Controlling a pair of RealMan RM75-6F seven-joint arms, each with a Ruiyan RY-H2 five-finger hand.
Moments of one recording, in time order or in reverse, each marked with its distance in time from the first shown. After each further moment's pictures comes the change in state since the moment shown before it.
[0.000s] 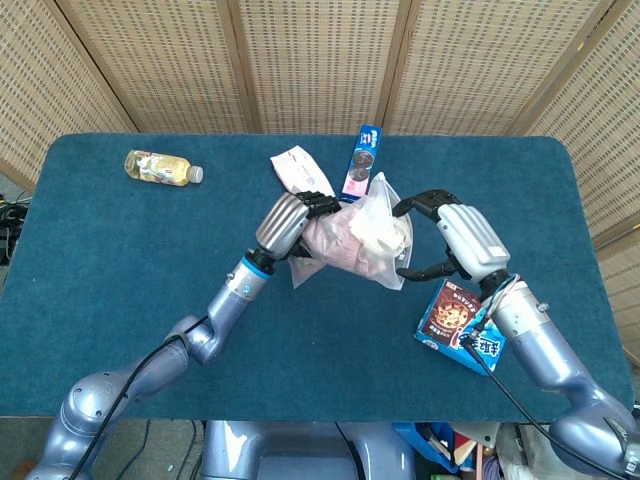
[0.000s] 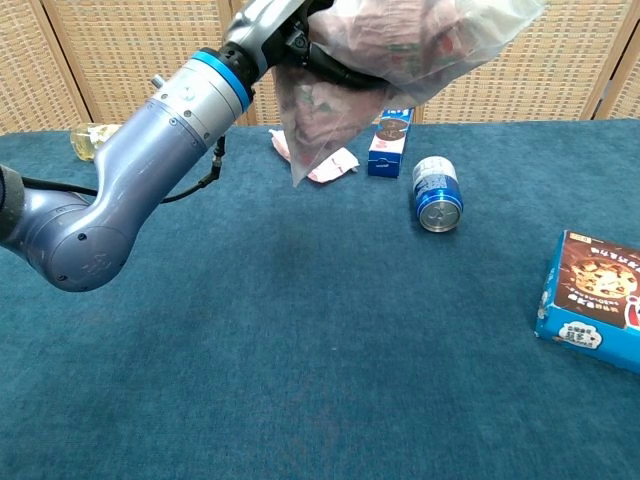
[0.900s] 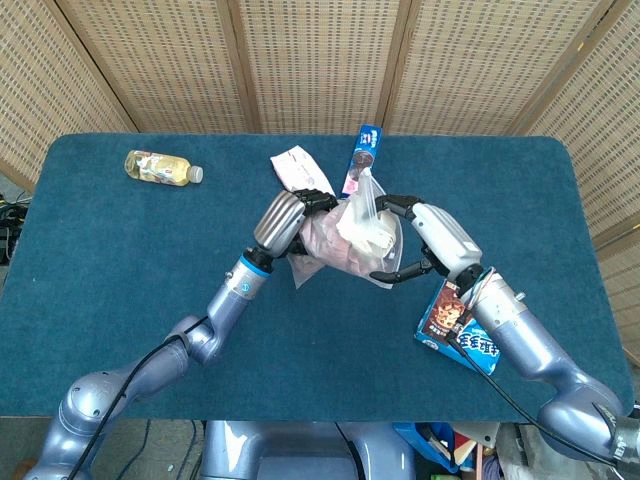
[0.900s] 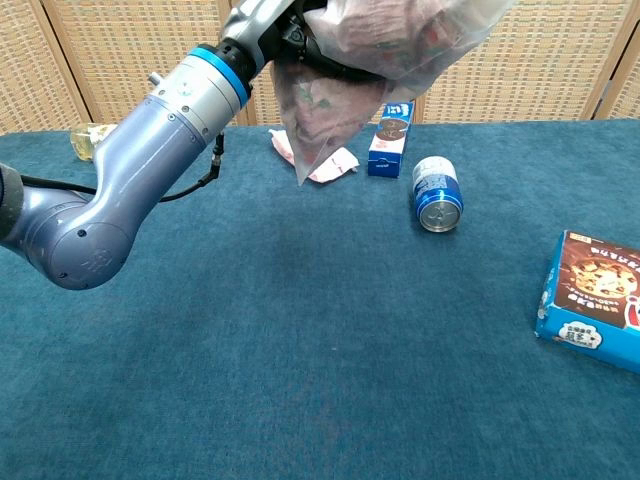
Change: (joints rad) left arm -0.003 0.009 0.000 -0.021 -0.026 0.001 -0.006; right arm 0.048 -0.017 0.055 0.031 0.016 -0.146 0.178
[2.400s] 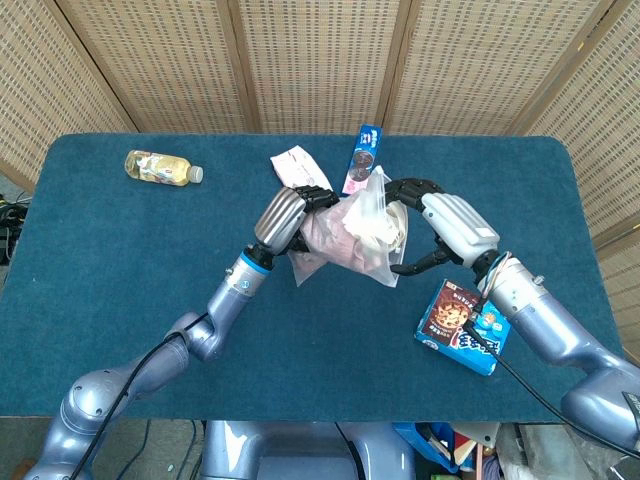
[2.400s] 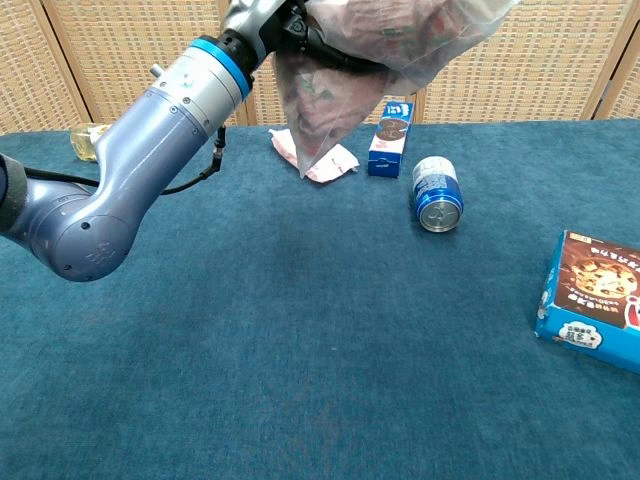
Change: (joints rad) left arm -0.018 -0.002 0.002 0.020 -0.011 0.006 -0.029; right arm 0.044 0.117 -0.011 0.056 -0.041 -0.122 0.023
